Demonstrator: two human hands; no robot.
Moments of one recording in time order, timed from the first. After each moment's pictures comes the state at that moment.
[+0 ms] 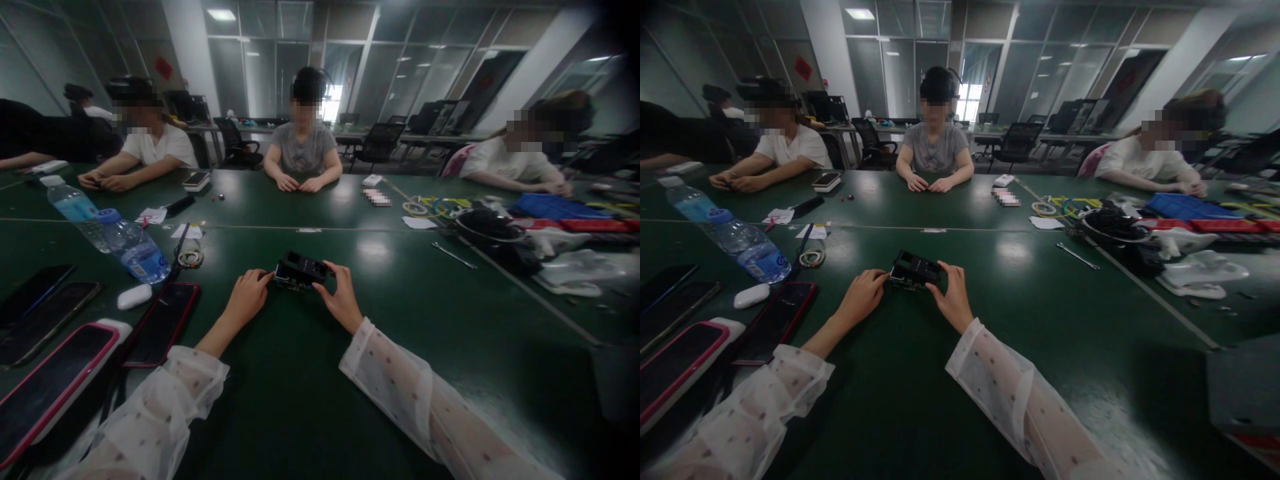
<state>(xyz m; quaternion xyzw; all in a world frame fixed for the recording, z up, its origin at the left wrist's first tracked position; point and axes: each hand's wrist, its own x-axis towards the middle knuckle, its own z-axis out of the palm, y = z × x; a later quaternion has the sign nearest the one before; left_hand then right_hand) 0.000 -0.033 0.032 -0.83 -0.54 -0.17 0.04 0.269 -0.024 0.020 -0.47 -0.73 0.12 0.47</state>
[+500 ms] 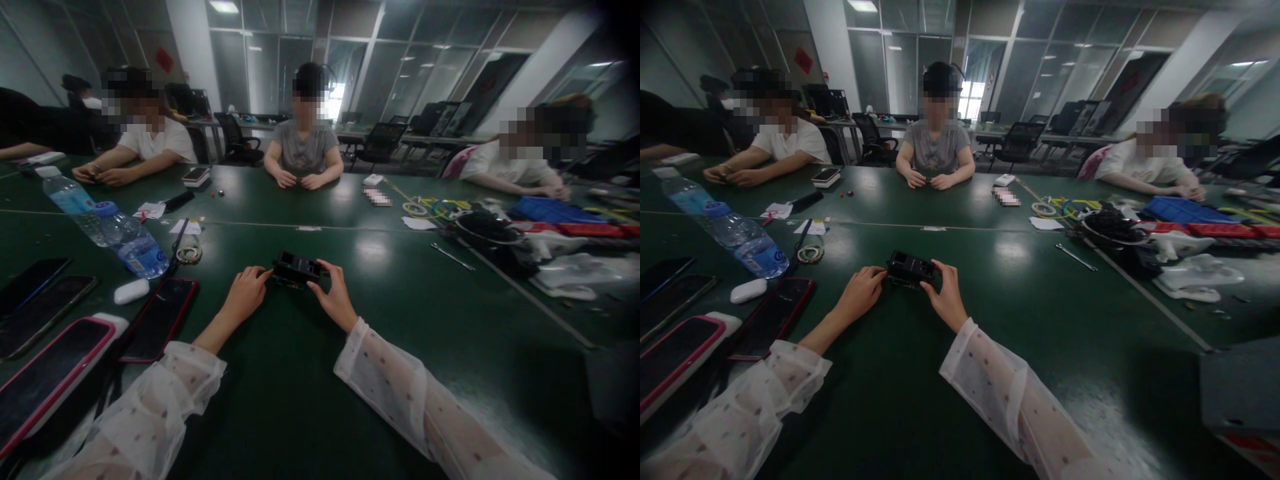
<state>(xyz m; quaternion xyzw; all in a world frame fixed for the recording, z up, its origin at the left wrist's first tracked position) -0.001 -0.032 0.029 -0.82 -0.54 -0.18 0.04 0.257 -0.026 0.022 -0.46 -0.73 0.16 0.49</state>
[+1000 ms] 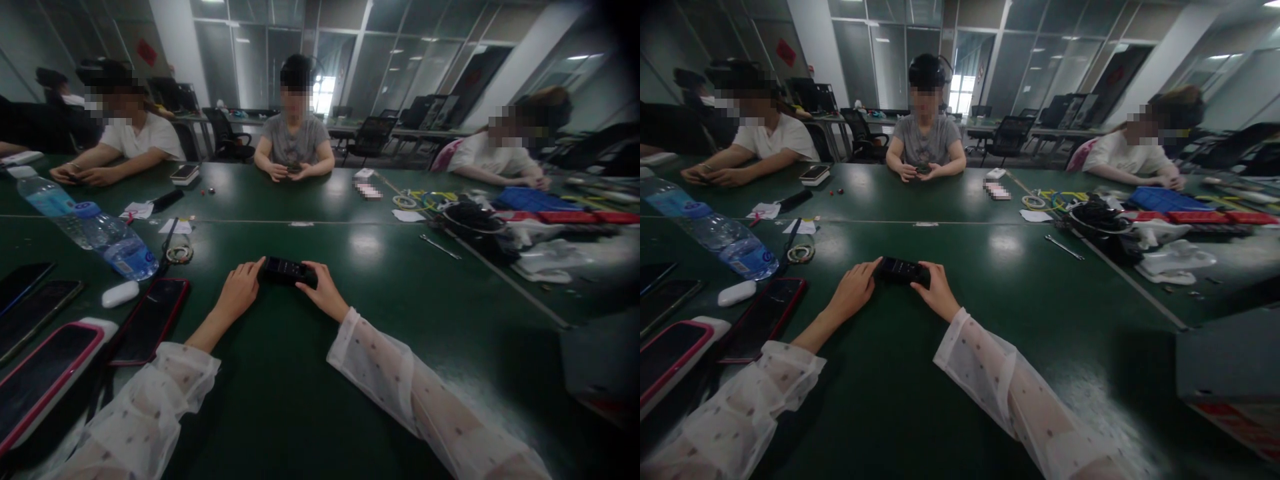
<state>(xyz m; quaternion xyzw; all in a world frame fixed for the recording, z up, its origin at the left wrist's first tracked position) 0.003 -0.034 0.032 -0.81 -0.55 -0.18 0.05 0.259 -0.023 0.016 -0.47 -0.74 0.25 0.42</state>
